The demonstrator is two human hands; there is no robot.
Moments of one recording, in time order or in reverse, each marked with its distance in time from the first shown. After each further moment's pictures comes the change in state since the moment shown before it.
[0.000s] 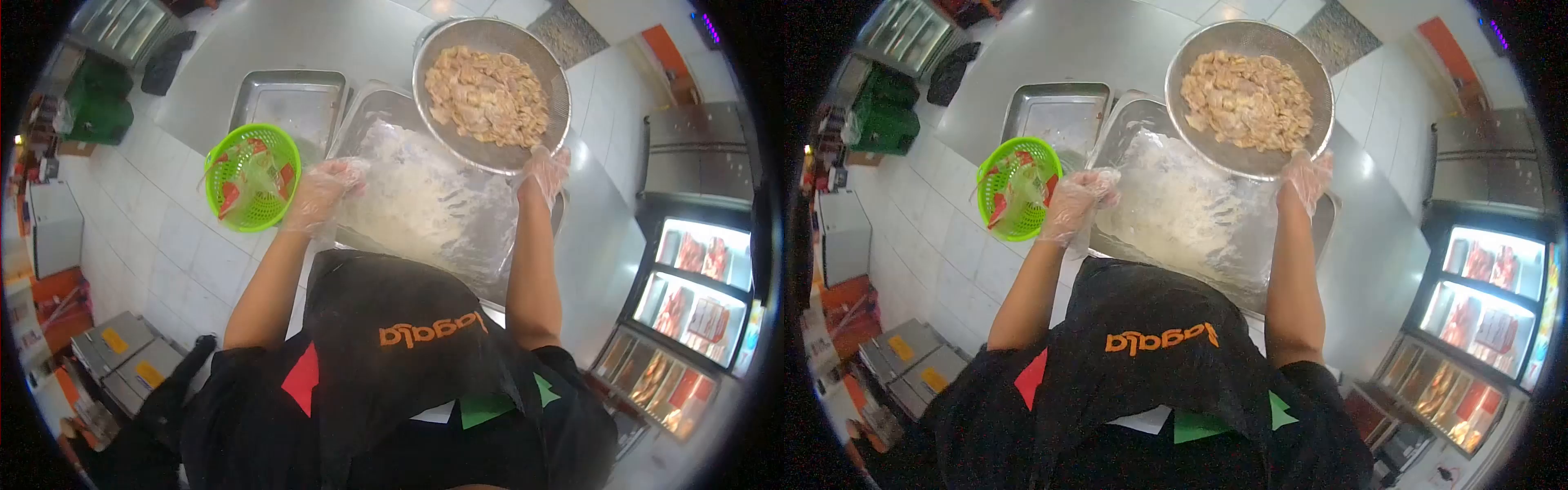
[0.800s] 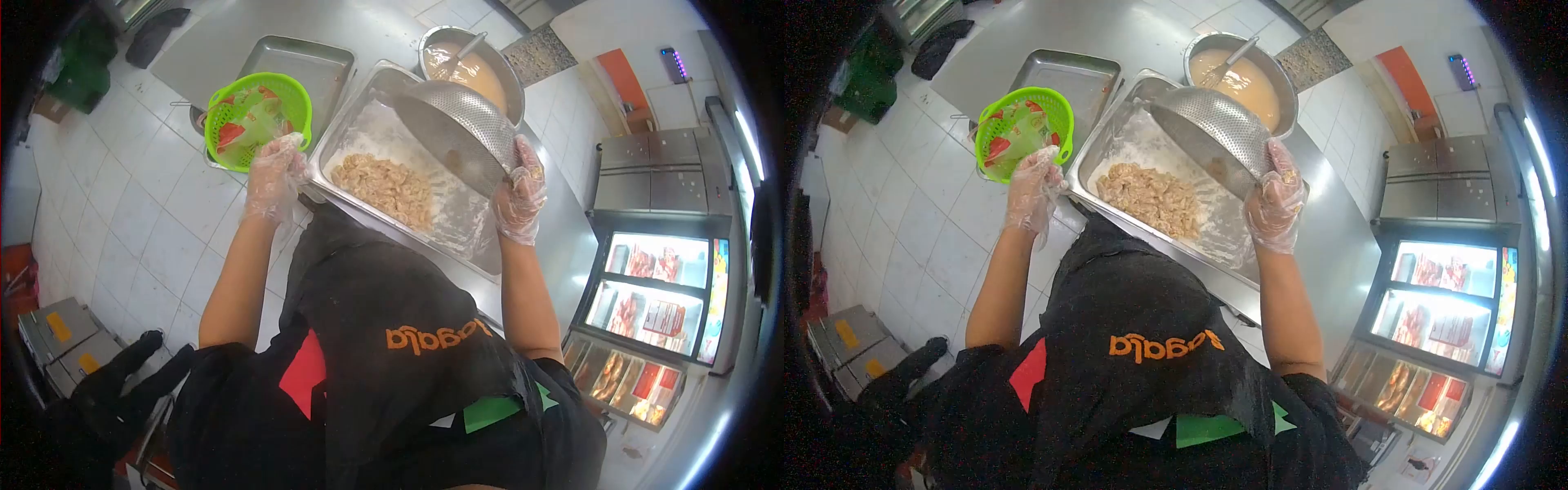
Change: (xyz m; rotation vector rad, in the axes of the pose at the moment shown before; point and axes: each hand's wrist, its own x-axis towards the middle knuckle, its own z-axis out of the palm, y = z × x) left_hand -0.088 -0.062 -0.062 -0.647 0.262 0.156; right_hand -0.113 0.006 -0.079 0.047 -0.085 -1.379
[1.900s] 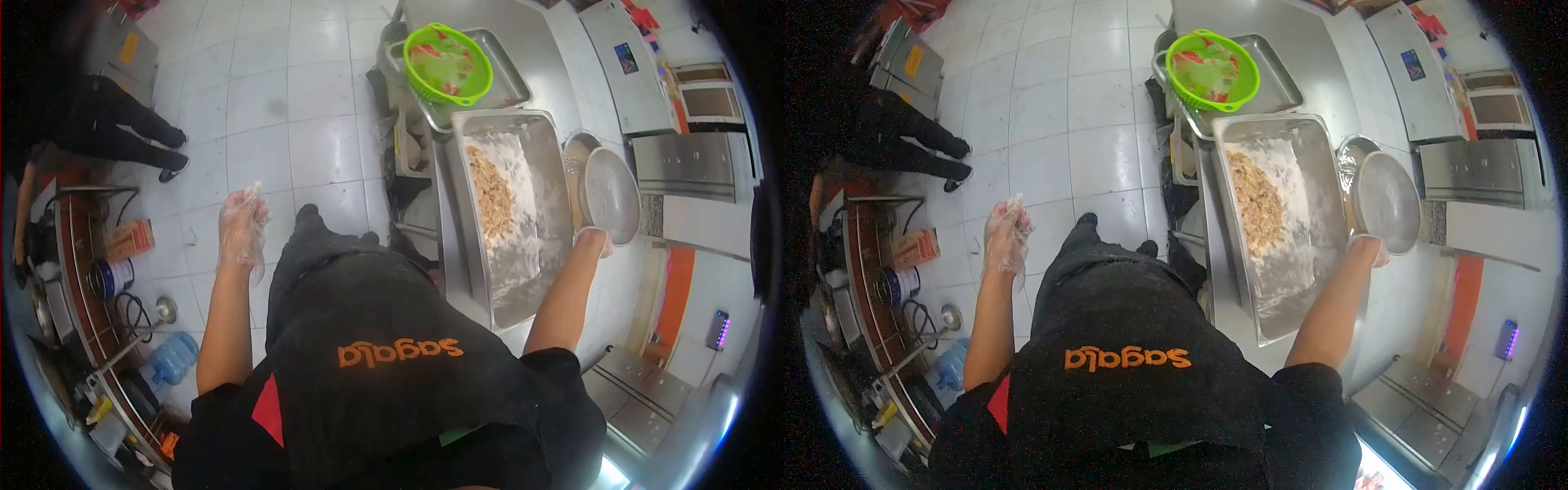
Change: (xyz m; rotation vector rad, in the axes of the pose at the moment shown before) left_hand -0.366 -0.103 -0.122 -0.252 0.986 0.206; right_hand -0.023 0.293 0.151 0.631 0.476 1.454
